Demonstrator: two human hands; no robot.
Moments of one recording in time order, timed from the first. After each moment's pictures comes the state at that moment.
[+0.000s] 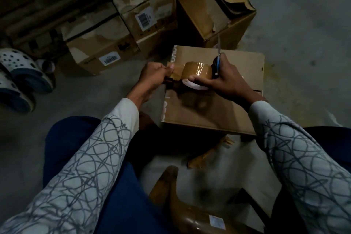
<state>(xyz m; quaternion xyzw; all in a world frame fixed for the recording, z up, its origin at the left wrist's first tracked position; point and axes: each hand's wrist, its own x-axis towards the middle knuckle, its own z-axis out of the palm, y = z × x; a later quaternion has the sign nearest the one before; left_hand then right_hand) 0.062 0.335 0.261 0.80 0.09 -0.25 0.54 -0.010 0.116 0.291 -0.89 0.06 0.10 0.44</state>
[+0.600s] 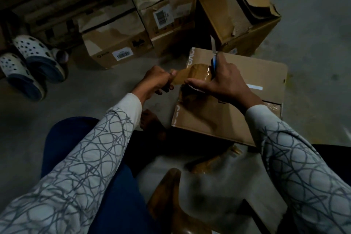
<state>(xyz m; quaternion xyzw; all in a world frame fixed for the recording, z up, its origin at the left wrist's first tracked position) 0.079 0.361 0.252 0.84 0.14 -0.33 0.41 0.026 0.150 0.278 -0.93 0.00 0.08 0.36</state>
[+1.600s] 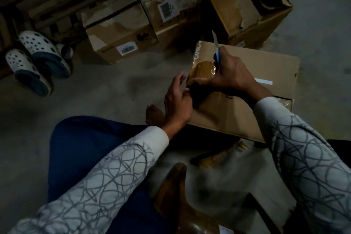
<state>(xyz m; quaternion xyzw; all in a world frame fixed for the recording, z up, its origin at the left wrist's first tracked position) -0.023 0.321 0.241 0.85 0.12 -0.10 0.50 0.029 0.157 0.287 -0.93 -0.01 0.12 0.36</state>
